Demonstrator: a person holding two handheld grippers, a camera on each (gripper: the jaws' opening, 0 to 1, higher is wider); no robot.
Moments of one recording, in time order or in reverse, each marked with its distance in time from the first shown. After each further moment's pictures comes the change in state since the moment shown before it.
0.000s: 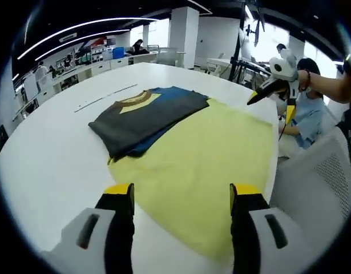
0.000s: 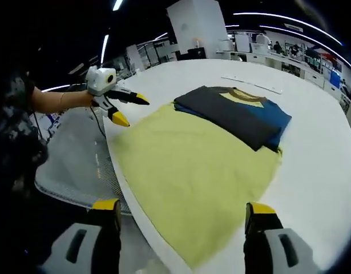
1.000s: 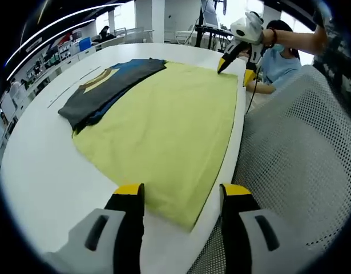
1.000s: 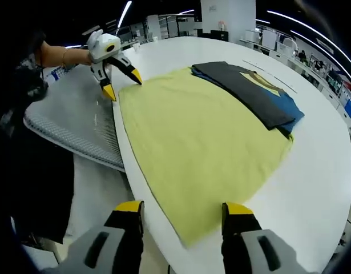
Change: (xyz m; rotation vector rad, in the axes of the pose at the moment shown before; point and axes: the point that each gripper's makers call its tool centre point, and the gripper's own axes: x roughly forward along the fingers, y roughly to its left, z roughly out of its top) left arm -0.011 -0.048 -0.067 0.180 0.201 -0.099; right arm 0.004 -0.004 -0.054 -0.204 0.188 -0.041
